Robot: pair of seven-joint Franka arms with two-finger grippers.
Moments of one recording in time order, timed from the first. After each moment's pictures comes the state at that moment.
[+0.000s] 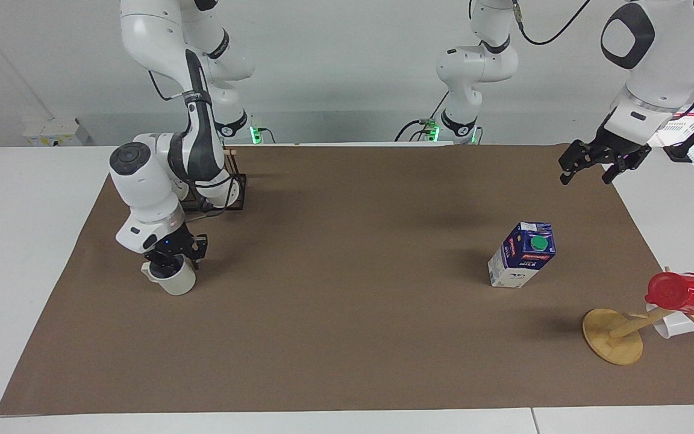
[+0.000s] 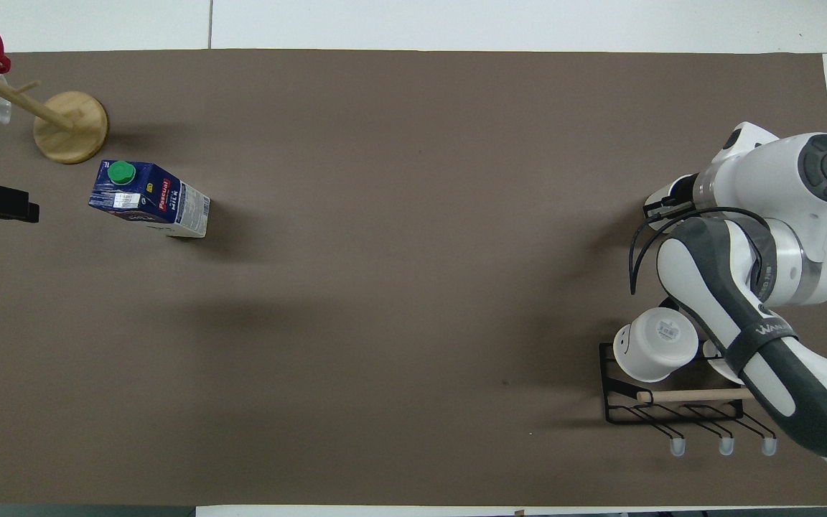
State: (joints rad) left arm -0.02 -0.04 0.05 -1.71 -0.02 1.72 0.10; right arm 0.06 0.22 -0.07 -2.05 -0.01 2.38 -0.25
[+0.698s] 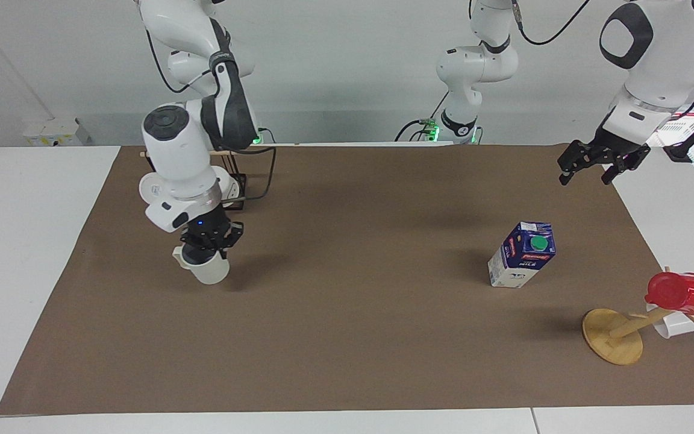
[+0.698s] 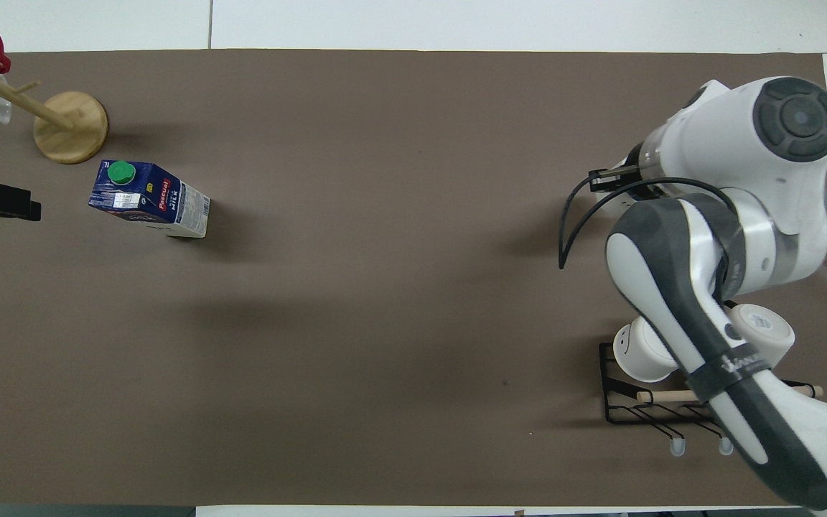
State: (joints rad) left arm -0.02 -0.04 0.05 -1.71 -0.02 1.74 0.10; right arm 0.30 0.19 -0.06 -1.84 0.00 2.18 0.16
